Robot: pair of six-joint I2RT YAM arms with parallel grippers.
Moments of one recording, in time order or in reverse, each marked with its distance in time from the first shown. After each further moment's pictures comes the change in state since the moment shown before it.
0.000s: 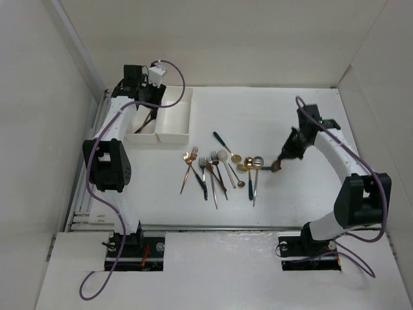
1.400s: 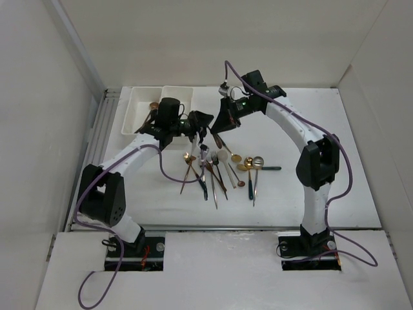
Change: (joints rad) left arm -0.376 -0.390 -0.624 0.449 0.597 1.617; right arm 0.349 0.541 0.888 0.061 -0.982 -0.306
